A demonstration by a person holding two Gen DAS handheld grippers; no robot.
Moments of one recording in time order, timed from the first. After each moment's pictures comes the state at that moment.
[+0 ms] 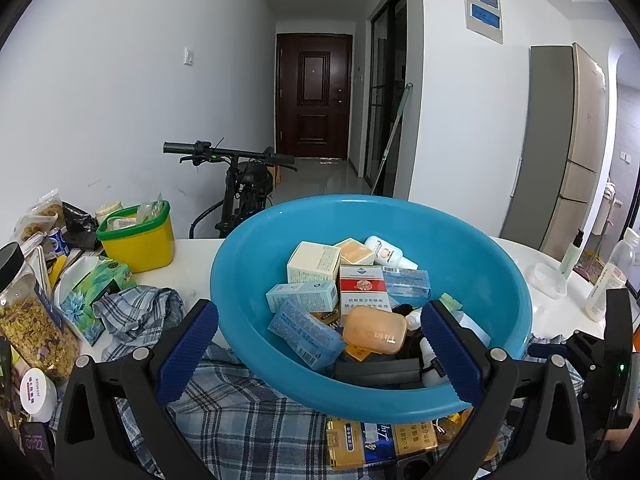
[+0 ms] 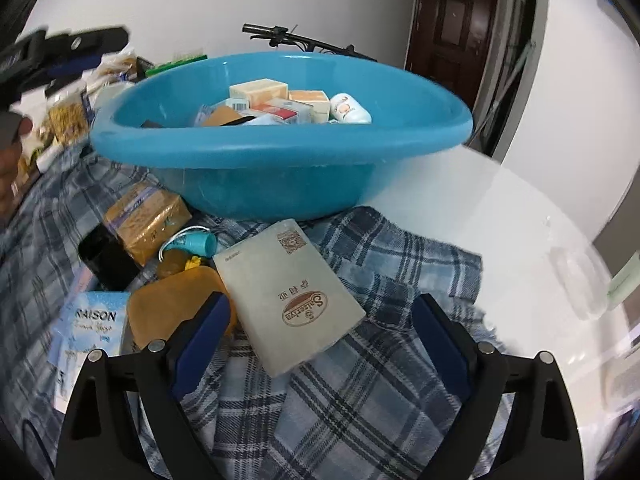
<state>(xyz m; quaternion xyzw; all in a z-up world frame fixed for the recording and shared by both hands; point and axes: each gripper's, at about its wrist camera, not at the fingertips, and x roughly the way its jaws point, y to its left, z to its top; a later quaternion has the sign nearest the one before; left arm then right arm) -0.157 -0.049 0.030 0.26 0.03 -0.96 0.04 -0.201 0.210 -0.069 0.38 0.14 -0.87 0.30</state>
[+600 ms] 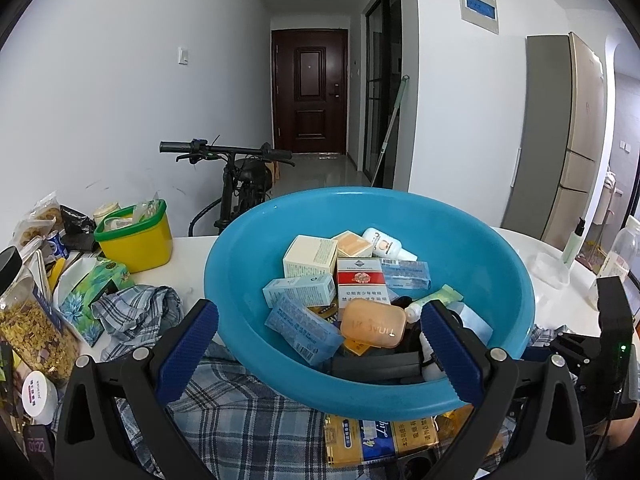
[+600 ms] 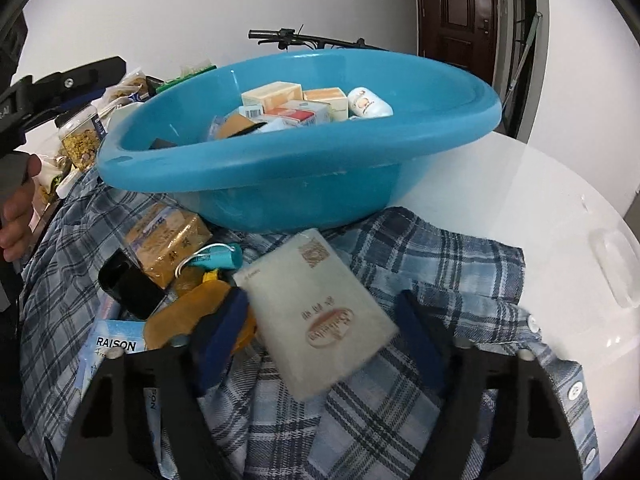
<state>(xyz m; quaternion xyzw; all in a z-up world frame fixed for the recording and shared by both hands) -0.160 -0.042 0.025 0.27 0.02 -0.96 0.04 -0.207 0.199 -0.072 0.39 0.10 -0.85 0.33</state>
